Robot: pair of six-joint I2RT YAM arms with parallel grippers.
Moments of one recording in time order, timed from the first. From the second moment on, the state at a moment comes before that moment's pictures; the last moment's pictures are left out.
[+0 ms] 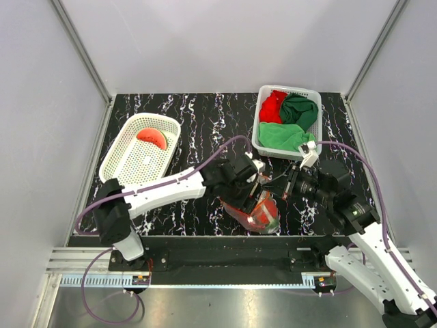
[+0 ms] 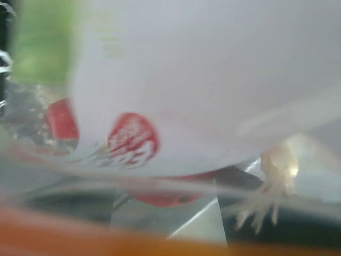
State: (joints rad) left arm -1.11 1.64 1.35 -0.75 0.12 -0.53; right arm 0.50 0.66 0.78 -0.52 -0.40 0.77
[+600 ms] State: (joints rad) left arm -1.05 1.59 1.49 -0.72 0.10 -0.55; right arm 0.50 0.68 0.75 -0.68 -0.35 0.70
